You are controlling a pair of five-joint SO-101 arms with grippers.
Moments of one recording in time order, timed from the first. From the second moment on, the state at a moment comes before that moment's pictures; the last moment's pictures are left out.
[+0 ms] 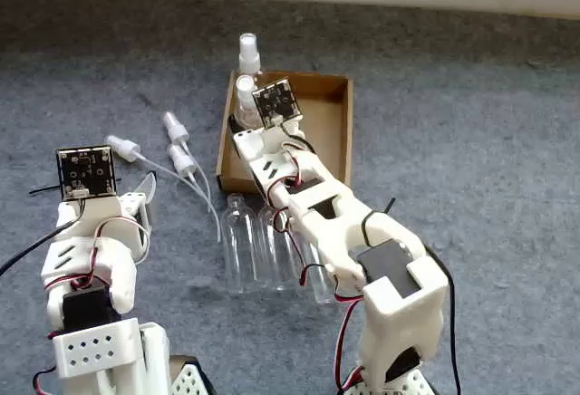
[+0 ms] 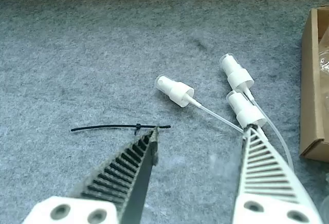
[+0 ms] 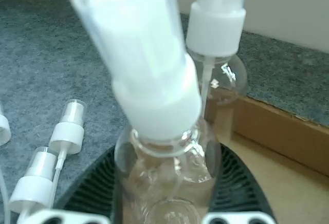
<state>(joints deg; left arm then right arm) -20.4 -80.4 74.8 45.8 -2.8 -32.9 17.0 32.2 -21.7 1.8</state>
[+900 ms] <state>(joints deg) -20.4 -80.4 74.8 45.8 -2.8 -33.0 18.5 32.4 -29.5 1.6</state>
